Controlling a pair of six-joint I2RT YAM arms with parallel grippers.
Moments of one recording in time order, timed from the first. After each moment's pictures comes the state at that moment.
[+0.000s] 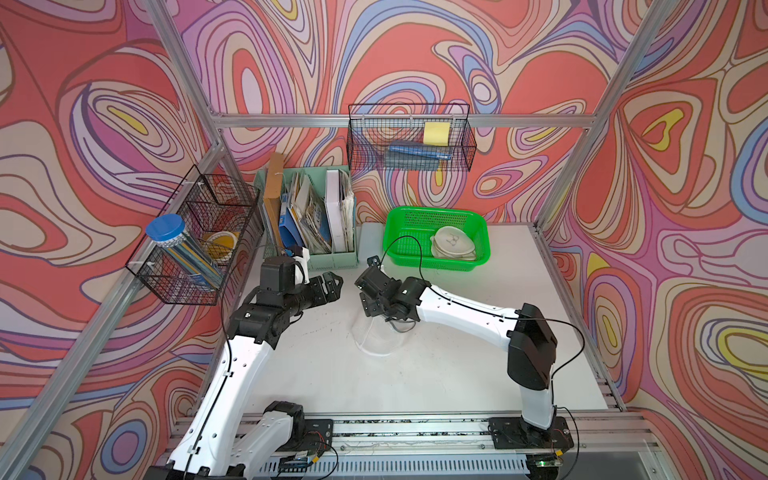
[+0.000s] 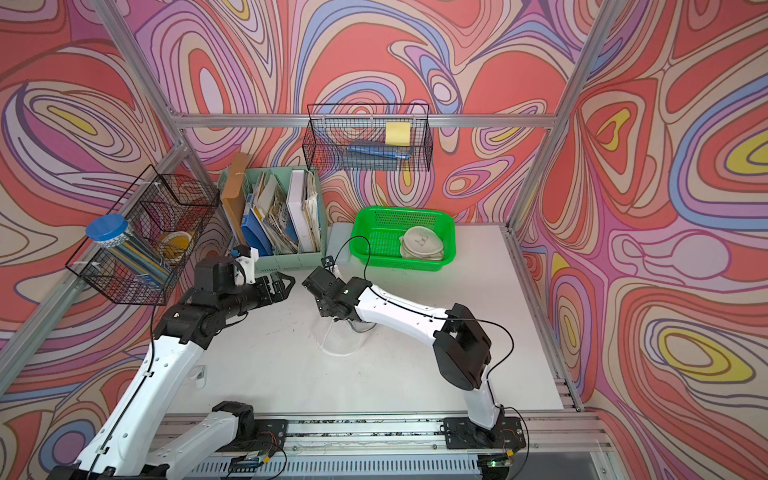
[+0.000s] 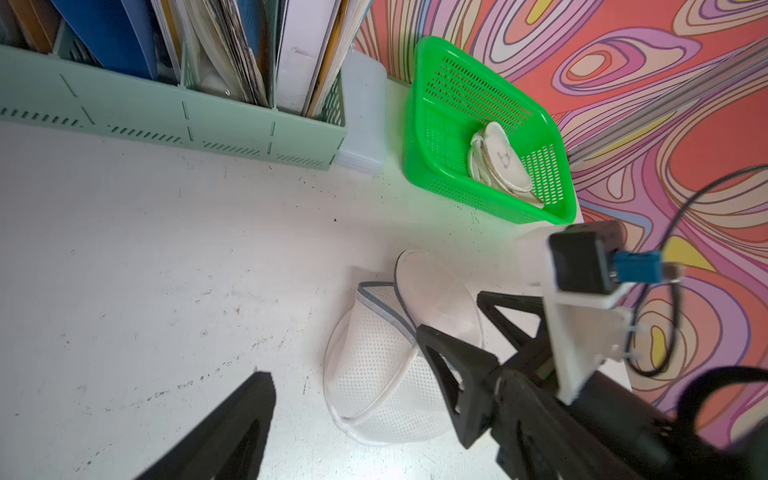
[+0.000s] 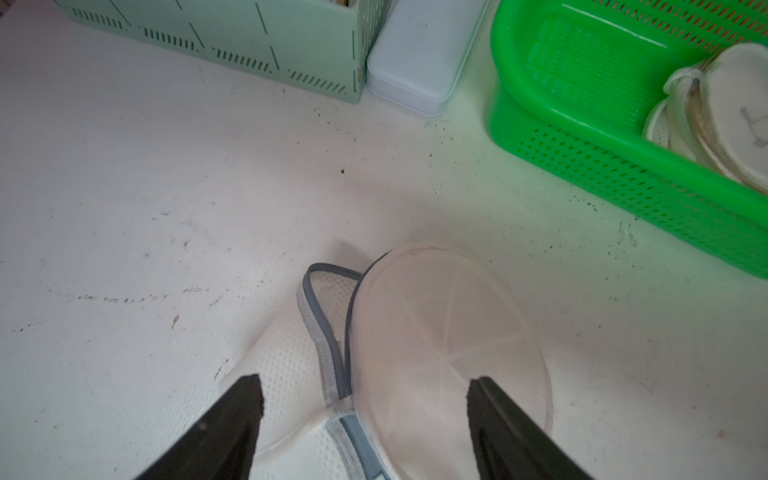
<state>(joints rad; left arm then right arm) -0.15 0.98 1.02 -0.72 0.25 -0.44 0.97 1.93 1.69 -0.71 0.39 0.48</state>
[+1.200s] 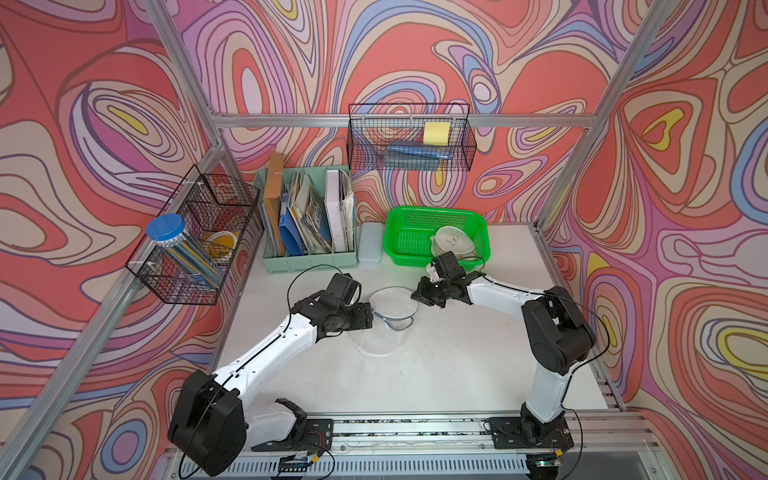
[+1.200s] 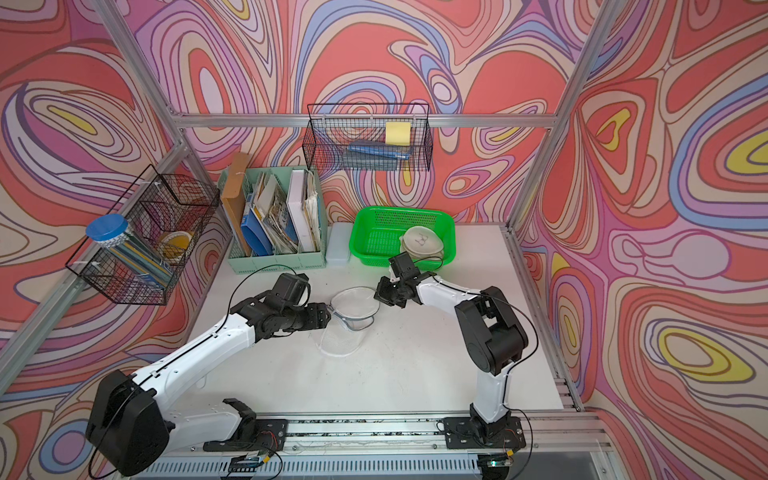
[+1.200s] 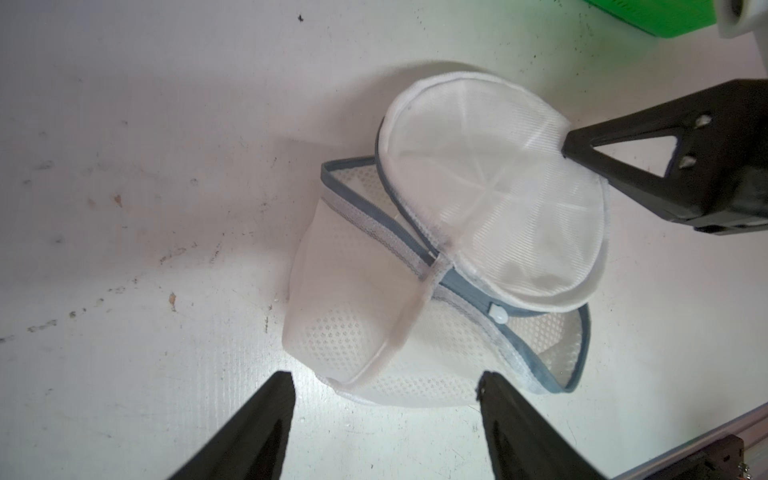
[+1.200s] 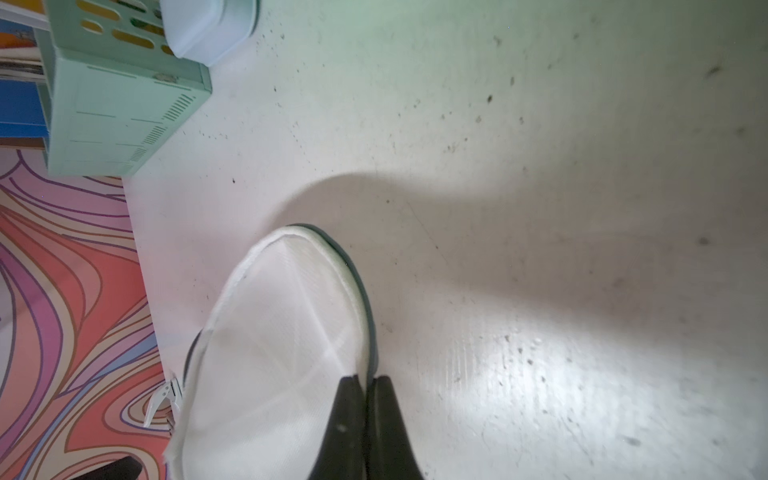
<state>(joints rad) -0.50 1.26 0.92 -0.65 0.05 -0.55 0.48 1.84 1.20 -0.29 -0.34 0.77</state>
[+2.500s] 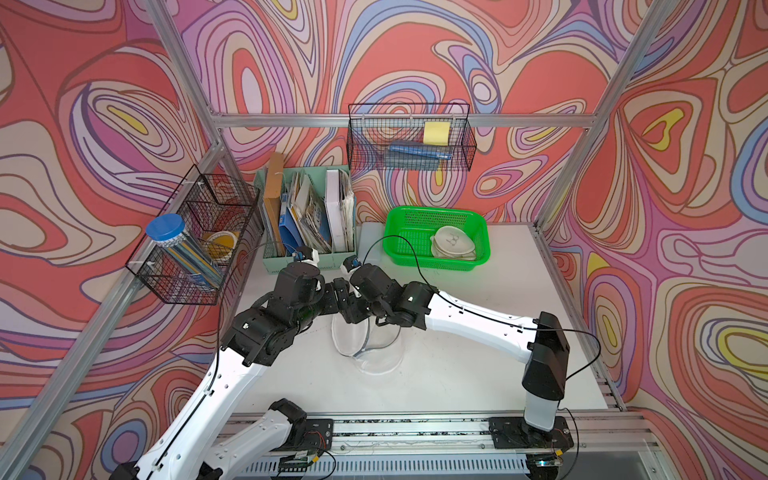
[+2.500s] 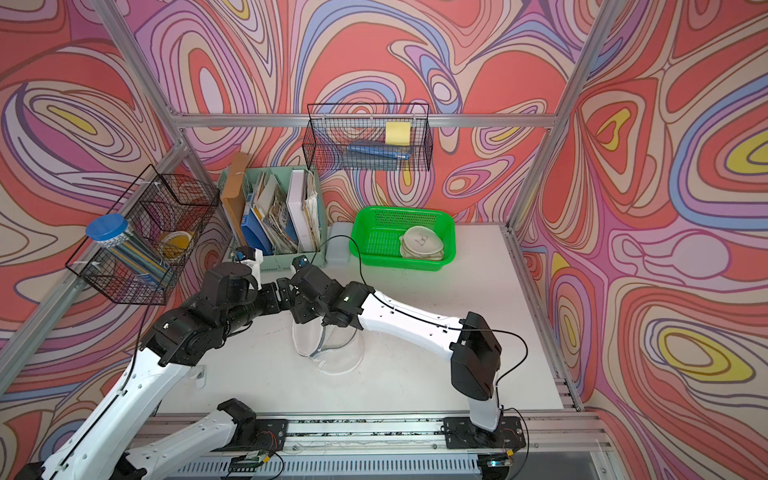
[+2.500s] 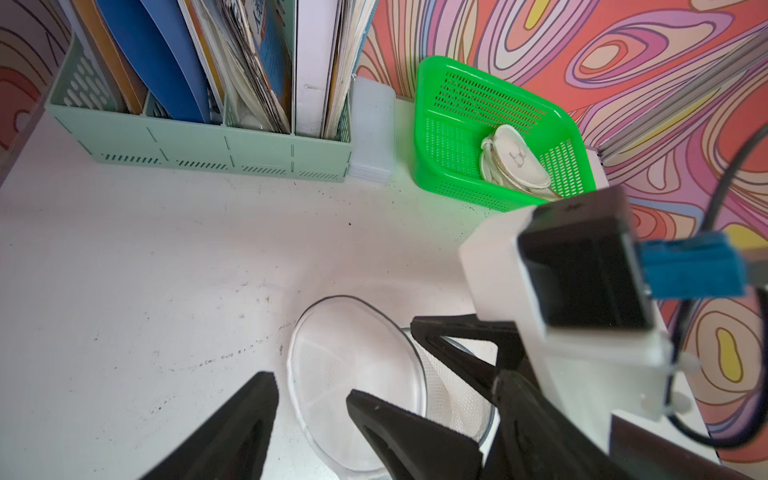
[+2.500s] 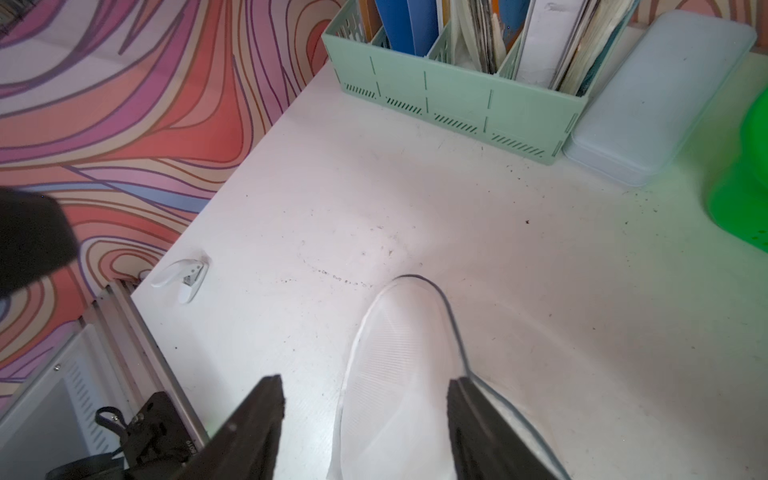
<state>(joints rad) -0.50 0.94 1.20 -0.90 -0.18 -0.55 1.06 1.88 1.72 -0.53 0.10 0.41</state>
